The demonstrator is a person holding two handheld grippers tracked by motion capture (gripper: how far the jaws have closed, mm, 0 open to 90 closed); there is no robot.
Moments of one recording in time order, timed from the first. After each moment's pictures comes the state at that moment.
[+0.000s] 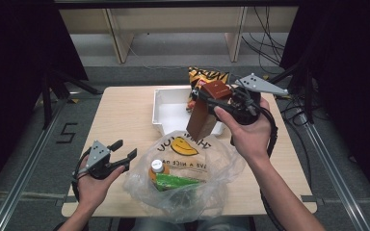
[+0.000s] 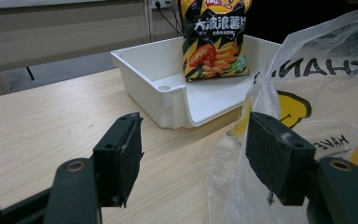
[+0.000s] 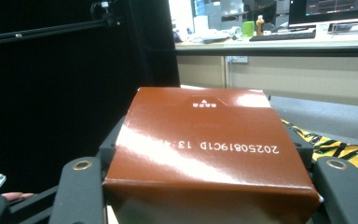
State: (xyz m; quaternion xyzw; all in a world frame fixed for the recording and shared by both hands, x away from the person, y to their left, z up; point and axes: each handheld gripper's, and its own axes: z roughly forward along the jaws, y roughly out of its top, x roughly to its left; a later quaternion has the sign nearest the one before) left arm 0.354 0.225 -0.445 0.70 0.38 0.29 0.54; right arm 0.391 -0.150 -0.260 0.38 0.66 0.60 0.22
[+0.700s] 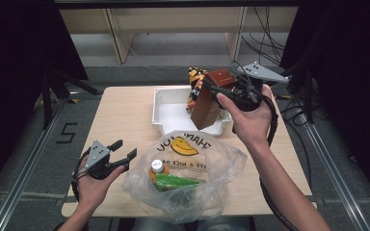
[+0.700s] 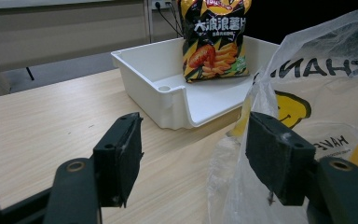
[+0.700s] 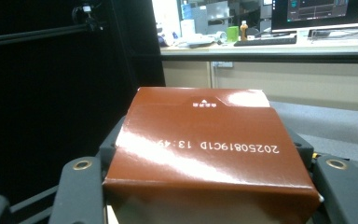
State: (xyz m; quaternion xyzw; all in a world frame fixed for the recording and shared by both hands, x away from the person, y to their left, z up) left arm 0.352 0.225 -0.445 0.70 0.39 0.29 0.53; right arm 0.417 -0.156 -0.253 0.40 0.65 0.59 0.25
